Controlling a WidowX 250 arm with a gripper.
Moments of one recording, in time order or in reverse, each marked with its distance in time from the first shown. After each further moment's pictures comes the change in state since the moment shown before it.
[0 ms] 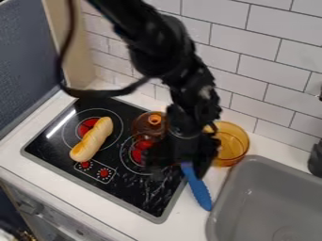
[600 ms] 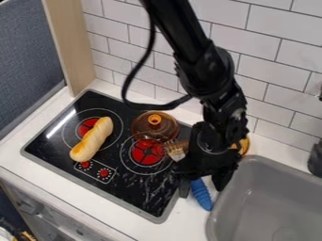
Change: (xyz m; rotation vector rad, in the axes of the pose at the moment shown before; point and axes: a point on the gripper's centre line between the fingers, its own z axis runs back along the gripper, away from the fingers) arm -0.006 -0.030 -0.043 0.047 0.031 0.046
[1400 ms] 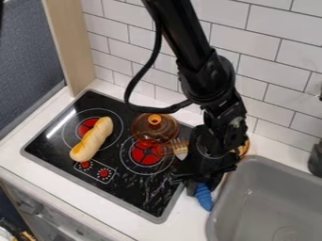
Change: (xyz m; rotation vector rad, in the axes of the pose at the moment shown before) arm -0.002 0.007 -0.006 0.020 -0.012 0.013
